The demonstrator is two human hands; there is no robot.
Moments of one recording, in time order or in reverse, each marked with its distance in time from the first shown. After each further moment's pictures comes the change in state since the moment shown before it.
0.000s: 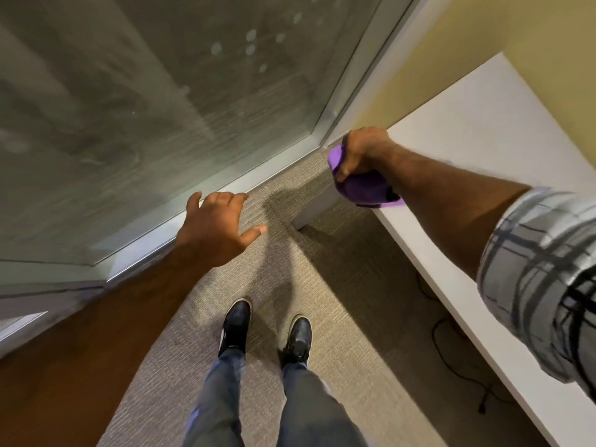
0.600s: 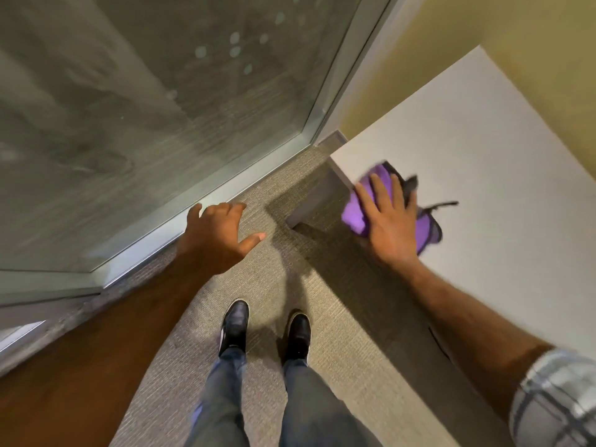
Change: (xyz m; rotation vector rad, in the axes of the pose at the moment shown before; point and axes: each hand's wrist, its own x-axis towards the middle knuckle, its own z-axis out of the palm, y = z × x) left_hand -0.013 0.011 0.005 -0.015 -0.055 0.013; right_hand -0.136 0.019 0.146 0.135 0.461 0.061
